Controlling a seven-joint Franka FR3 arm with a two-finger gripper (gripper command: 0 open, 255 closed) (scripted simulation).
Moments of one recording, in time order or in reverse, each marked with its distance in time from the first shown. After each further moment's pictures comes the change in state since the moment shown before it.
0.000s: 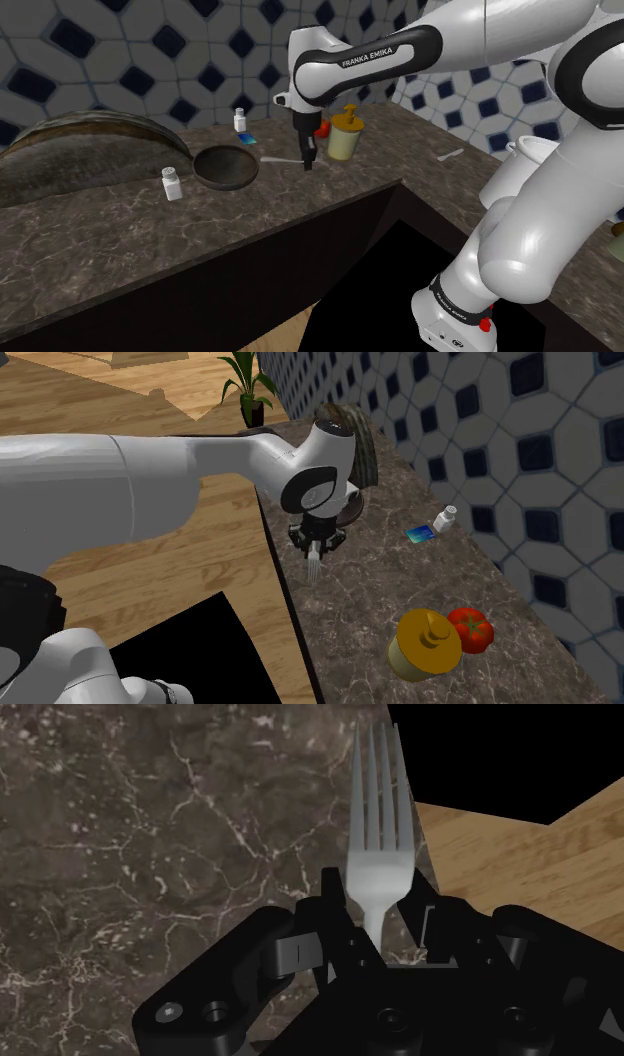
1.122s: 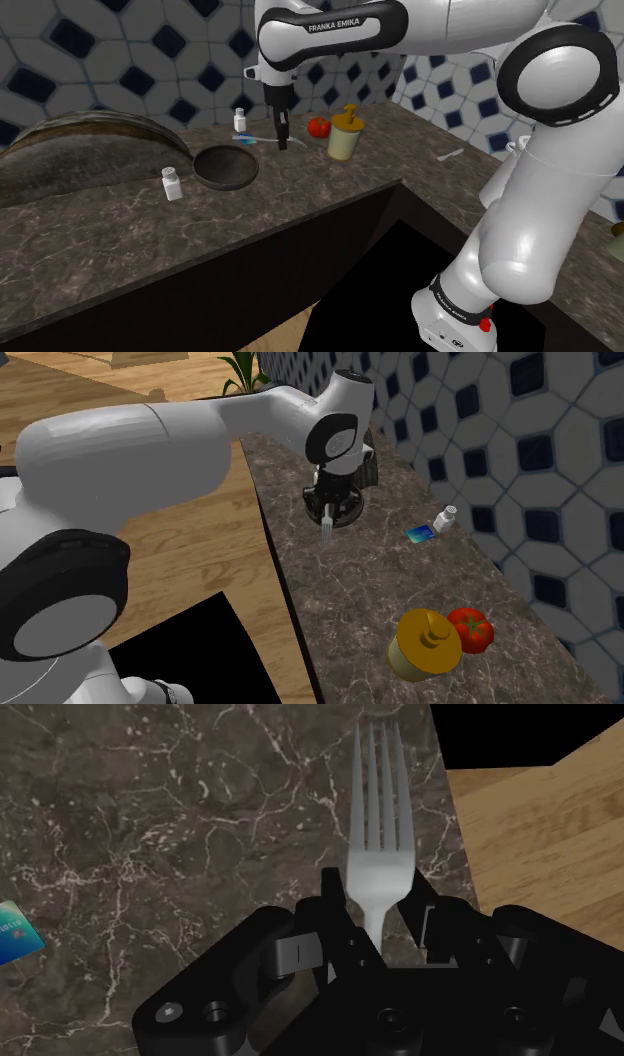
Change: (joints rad) arm 0.030 0.192 0.027 0.377 0.001 -0.186 0.053
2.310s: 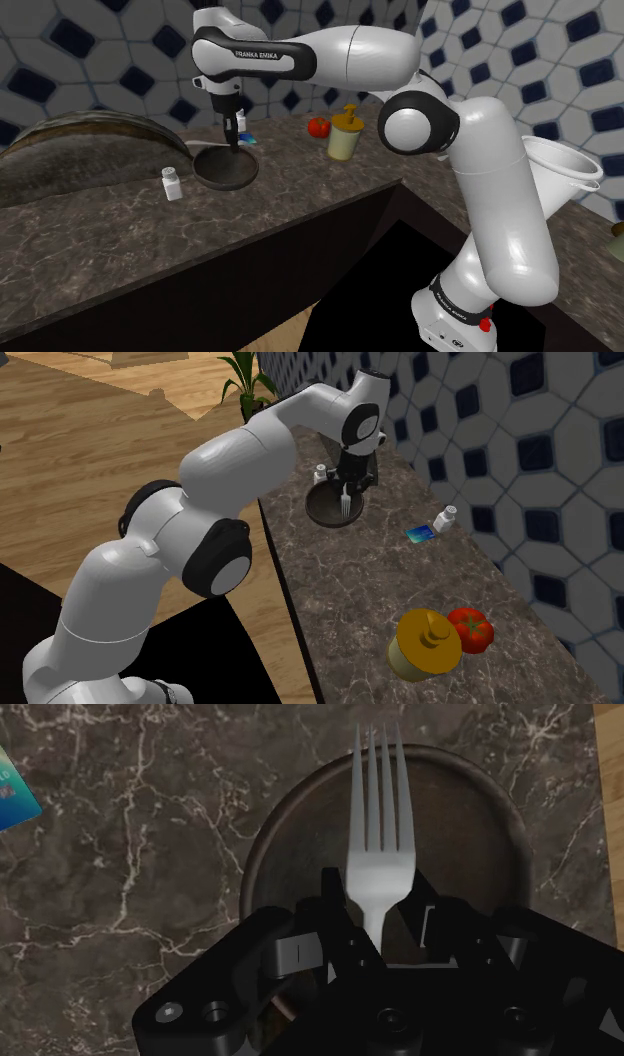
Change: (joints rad) arm 0.072 0.550 0.018 0.709 -0.024 -0.161 0.076
